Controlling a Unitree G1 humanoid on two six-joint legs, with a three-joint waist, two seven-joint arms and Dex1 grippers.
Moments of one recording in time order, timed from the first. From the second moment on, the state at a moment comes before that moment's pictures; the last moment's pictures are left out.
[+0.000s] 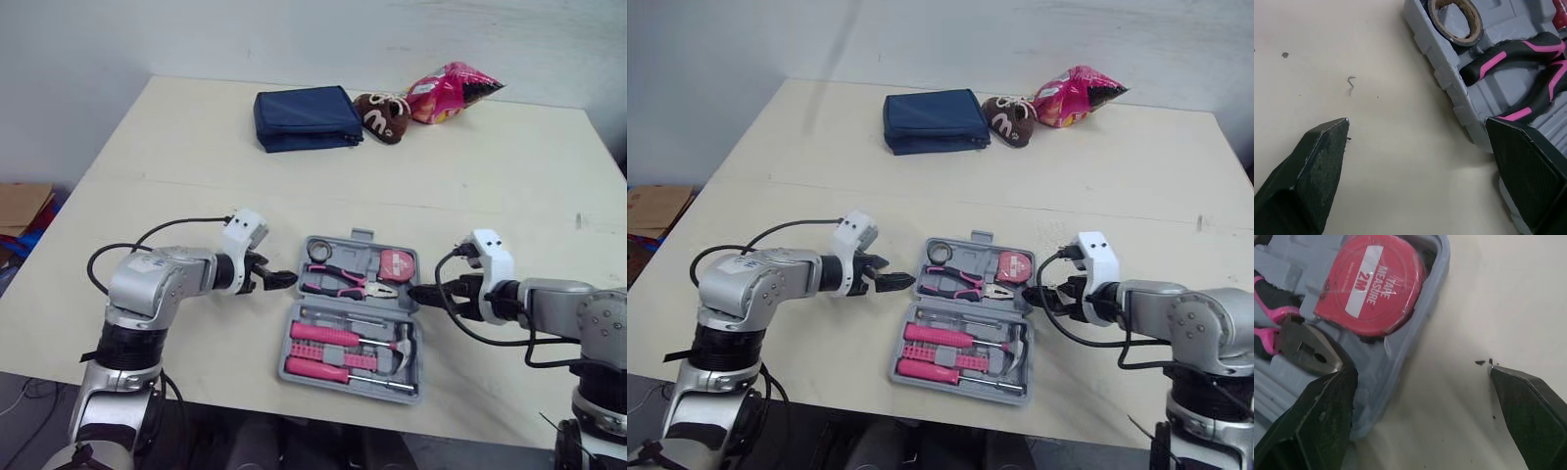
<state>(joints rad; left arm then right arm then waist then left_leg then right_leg) -0.63 0.48 -0.04 -0.22 -0.41 1.39 -0.48 -0.44 -0.61 -0.32 -0.34 0.87 1.61 0.16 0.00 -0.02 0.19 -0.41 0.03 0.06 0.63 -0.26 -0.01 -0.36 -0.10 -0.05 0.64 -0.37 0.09</state>
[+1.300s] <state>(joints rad) -0.60 0.34 -0.02 -0.22 -0.39 1.10 -0.42 -0.27 -0.56 -0.30 -0.55 0.99 1.25 -0.04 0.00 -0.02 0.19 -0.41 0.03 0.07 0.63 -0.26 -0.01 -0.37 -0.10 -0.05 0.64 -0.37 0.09</state>
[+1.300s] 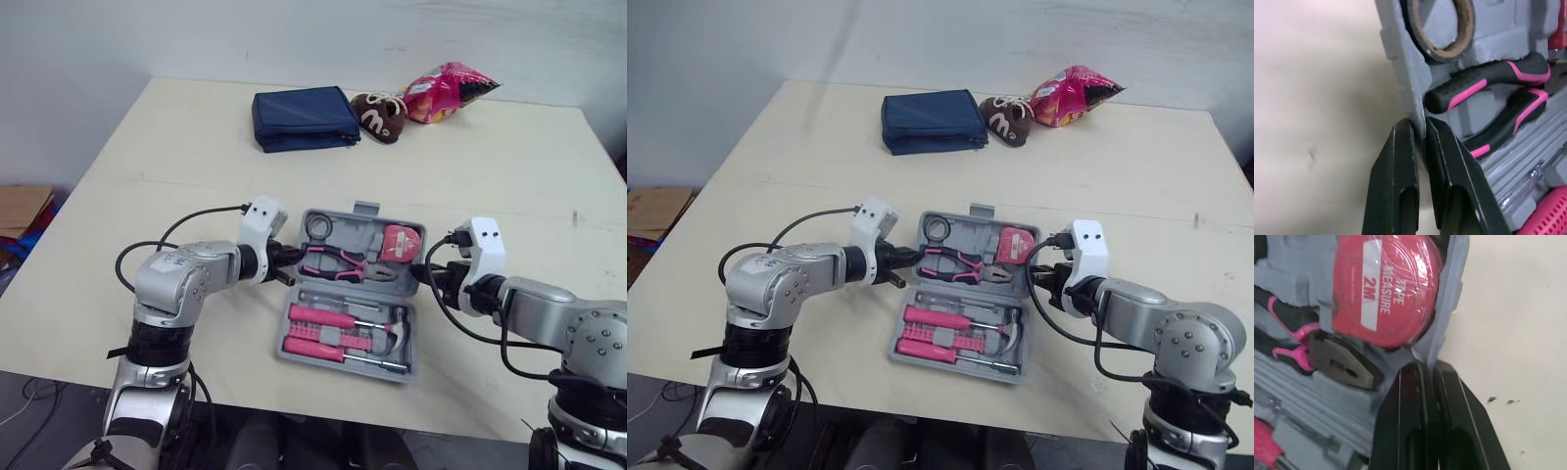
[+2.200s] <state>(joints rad) -0.22 0.65 0.01 0.26 -0.15 -0.43 -0.80 0.38 -0.79 -0.19 -0.11 -0.16 -0.60 0.39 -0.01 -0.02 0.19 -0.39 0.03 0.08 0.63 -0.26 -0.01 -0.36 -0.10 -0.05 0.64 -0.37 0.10</state>
